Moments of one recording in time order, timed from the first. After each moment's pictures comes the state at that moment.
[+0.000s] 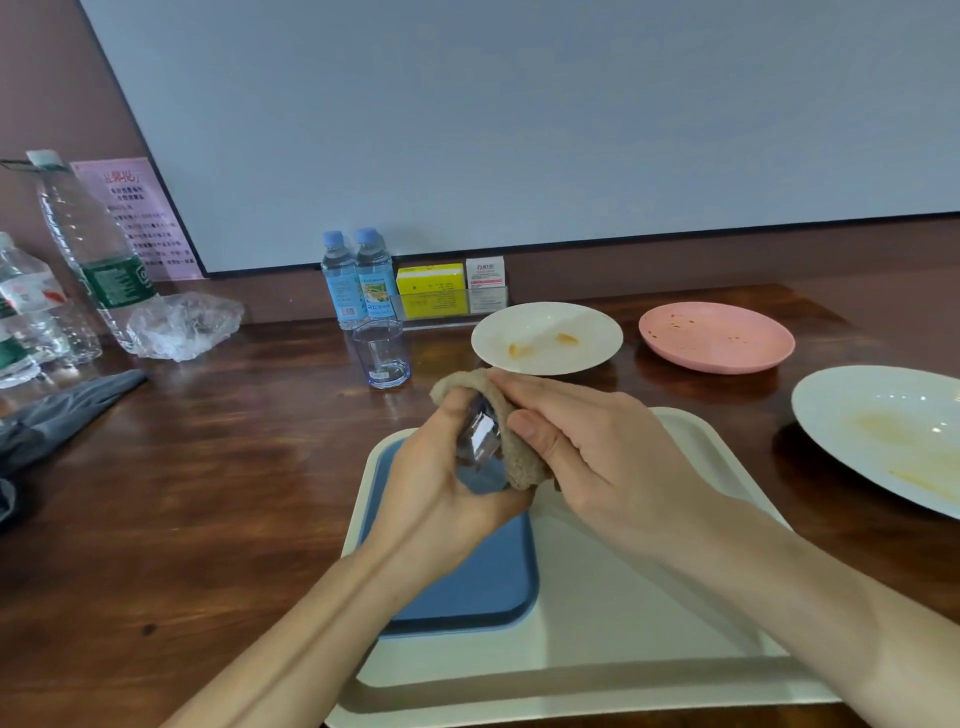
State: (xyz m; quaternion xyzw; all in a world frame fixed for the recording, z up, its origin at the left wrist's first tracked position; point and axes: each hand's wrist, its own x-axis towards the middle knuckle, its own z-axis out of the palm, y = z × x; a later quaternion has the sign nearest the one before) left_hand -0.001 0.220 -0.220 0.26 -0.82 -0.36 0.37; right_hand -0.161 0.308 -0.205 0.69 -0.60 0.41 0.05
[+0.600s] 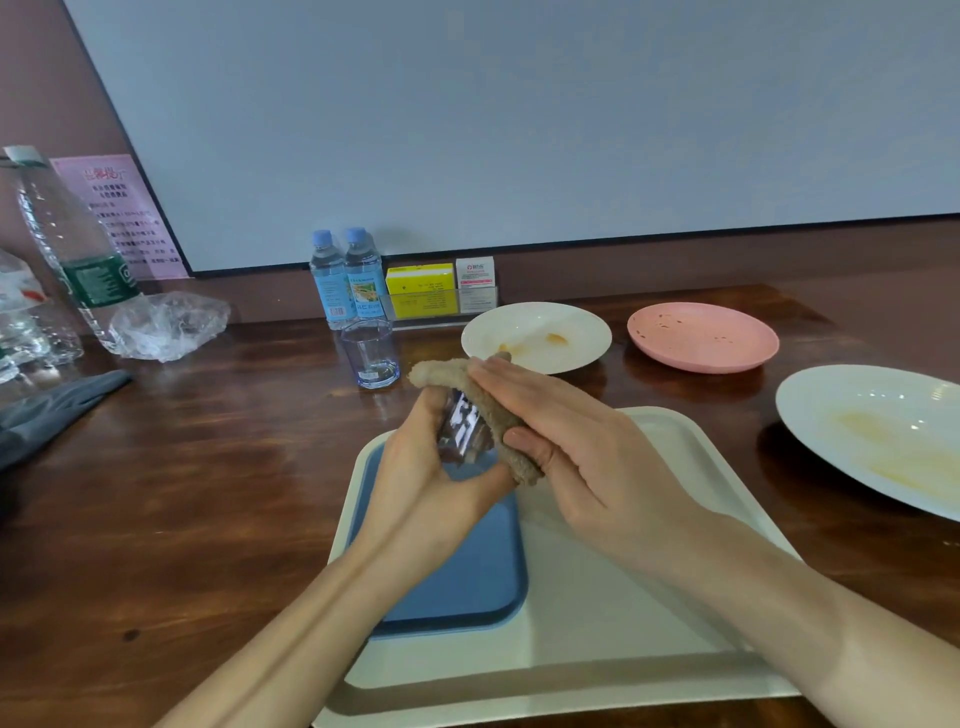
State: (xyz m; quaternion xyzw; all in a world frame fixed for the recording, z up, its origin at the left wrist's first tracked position) left_hand -0.002 0.221 -0.217 0.27 -0.78 -0.39 0.40; right_hand -0.161 0.312 -0.212 0.72 -0.53 0.44 0.05
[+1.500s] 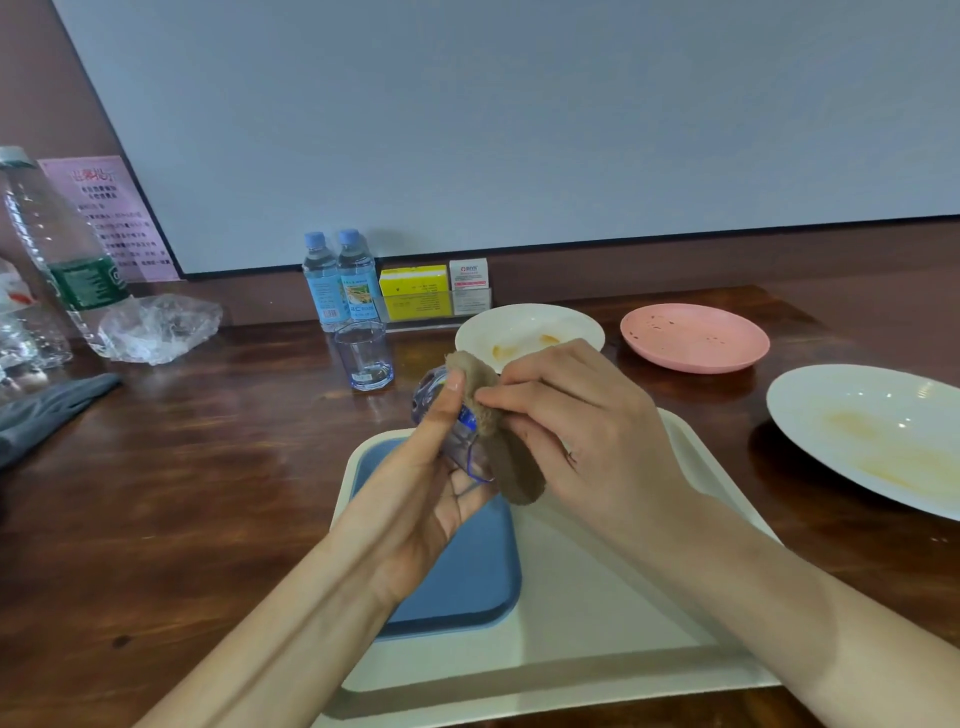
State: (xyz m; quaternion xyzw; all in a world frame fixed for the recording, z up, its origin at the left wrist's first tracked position) left_hand -0.012 0.207 -0.220 0.23 -0.40 -0.84 0.27; right_hand -0.164 0.306 -0.204 0.68 -0.53 0.43 0.27
